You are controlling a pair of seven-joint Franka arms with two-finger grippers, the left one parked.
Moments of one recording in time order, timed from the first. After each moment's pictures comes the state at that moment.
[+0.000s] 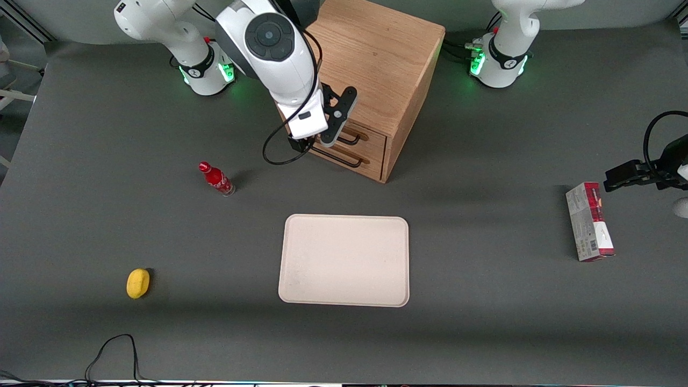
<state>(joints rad) 0.83 0.27 -0.09 -1.58 0.18 1.76 -0.36</state>
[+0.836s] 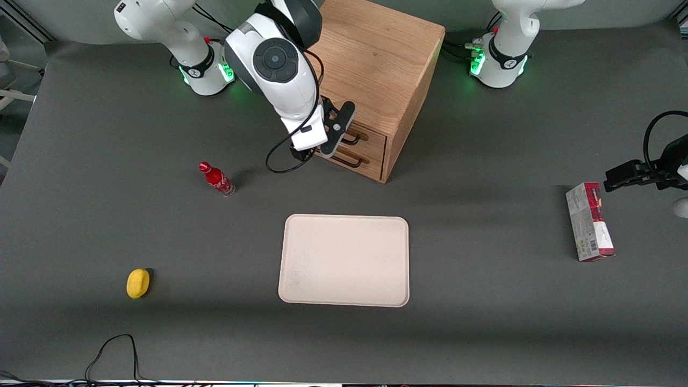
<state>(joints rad) 0.83 0.27 -0.09 -1.67 0.17 1.85 -0.37</state>
